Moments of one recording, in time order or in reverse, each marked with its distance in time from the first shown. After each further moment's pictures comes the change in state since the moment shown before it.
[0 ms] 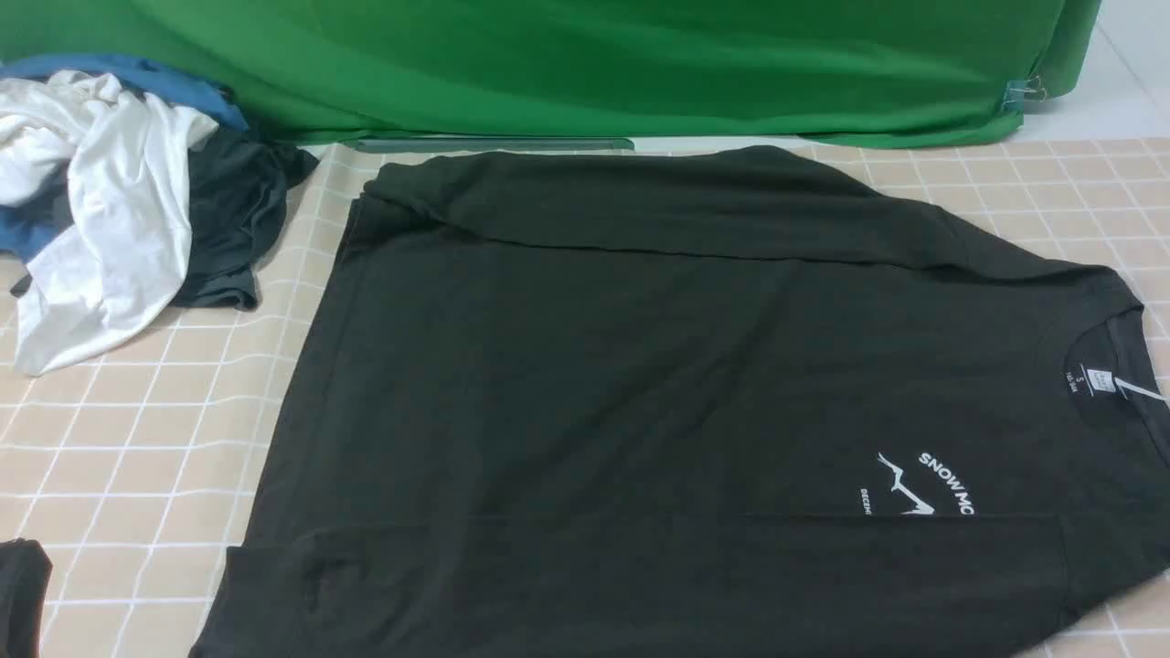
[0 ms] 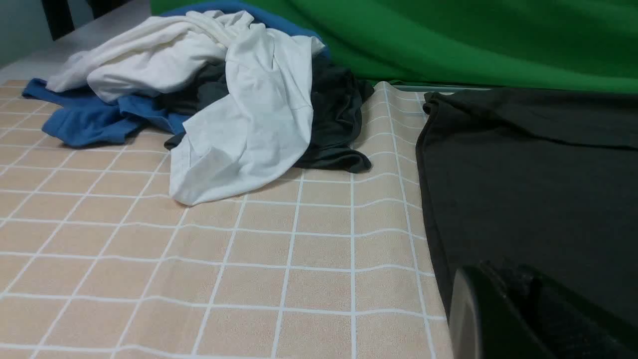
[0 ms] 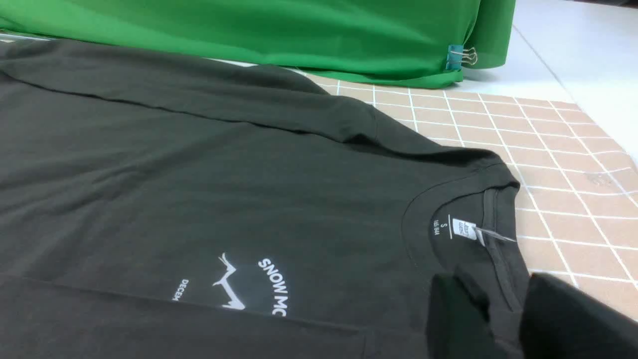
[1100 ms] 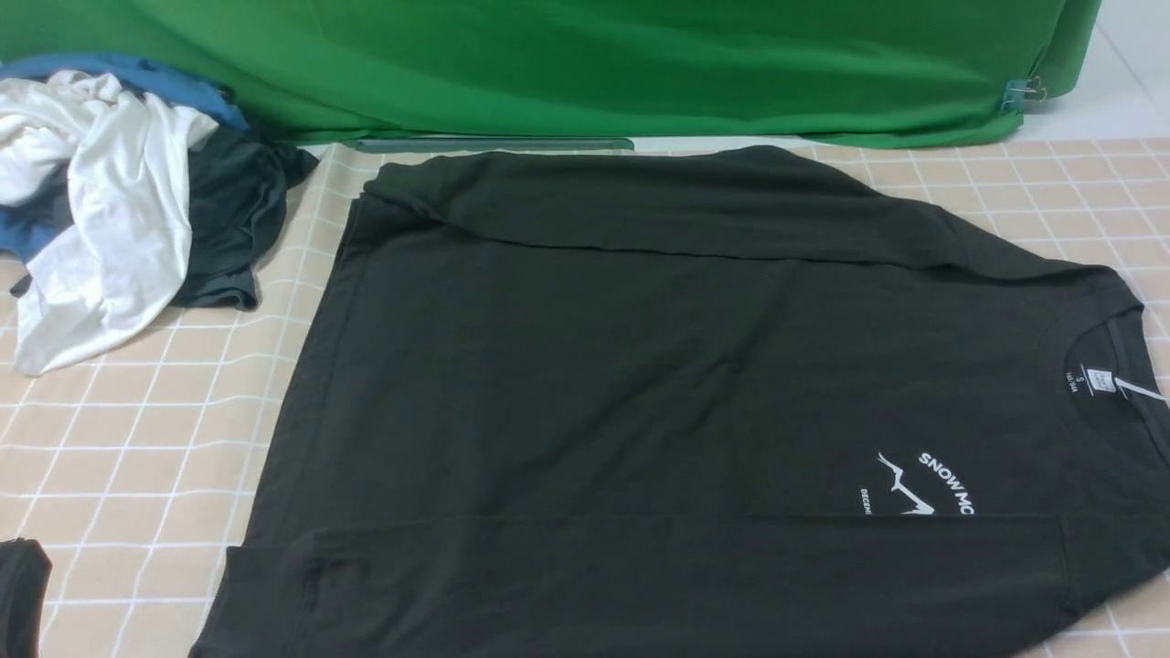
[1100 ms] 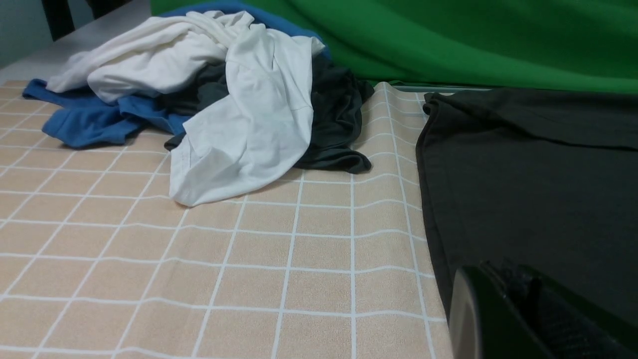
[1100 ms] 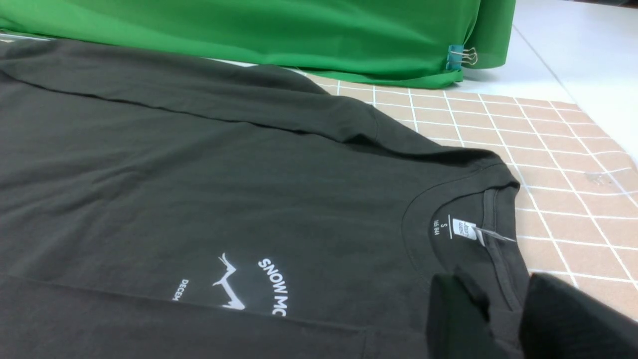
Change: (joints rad) right arm 0.000 0.000 0.000 0.000 -0.003 0.000; left arm 0.000 0.000 0.000 0.000 -0.016 0.000
